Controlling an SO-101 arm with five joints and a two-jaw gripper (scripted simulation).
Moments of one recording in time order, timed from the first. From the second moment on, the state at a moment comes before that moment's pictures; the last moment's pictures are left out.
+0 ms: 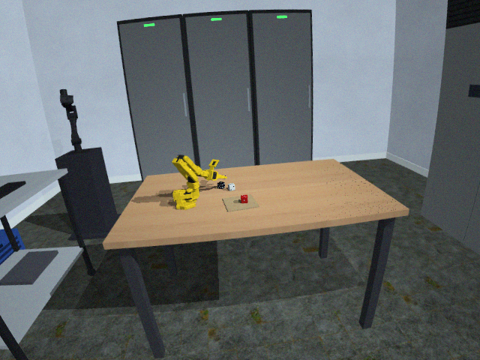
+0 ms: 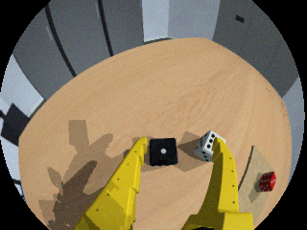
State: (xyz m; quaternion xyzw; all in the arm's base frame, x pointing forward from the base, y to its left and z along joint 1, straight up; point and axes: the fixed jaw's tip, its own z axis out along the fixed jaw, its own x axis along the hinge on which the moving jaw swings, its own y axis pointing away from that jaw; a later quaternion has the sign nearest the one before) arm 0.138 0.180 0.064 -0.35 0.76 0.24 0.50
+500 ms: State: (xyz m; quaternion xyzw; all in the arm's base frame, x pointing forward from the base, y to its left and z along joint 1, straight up) arm 0.142 0.185 0.095 -0.33 0.72 0.26 0.55
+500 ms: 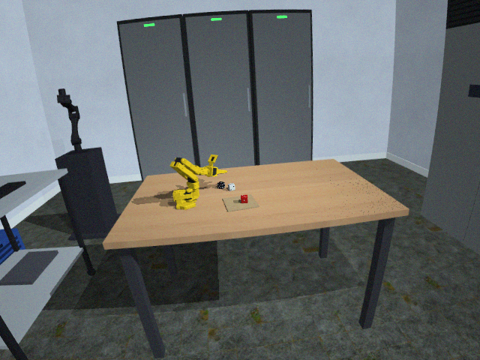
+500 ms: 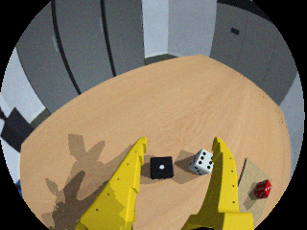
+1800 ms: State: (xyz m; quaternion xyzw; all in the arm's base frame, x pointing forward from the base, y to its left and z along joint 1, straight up) arm 0.143 0.186 0.164 -0.30 0.64 0.31 0.64
